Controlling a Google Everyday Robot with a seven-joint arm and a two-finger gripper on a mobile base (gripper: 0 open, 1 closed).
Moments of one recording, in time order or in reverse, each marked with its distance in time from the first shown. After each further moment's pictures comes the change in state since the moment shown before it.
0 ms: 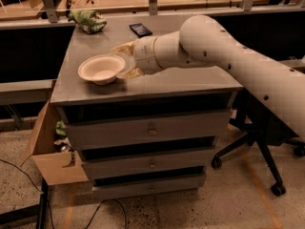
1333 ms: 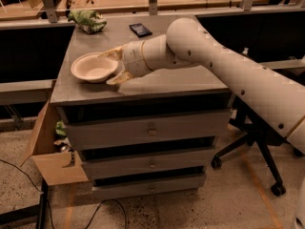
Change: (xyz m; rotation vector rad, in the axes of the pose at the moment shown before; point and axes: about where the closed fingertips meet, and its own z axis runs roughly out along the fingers) arm -0.011 0.008 0.040 -0.037 -0.117 -0.012
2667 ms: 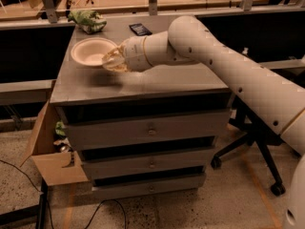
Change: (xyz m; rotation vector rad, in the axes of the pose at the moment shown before) arm 0.014 -0.017 0.000 0.053 0.004 -0.018
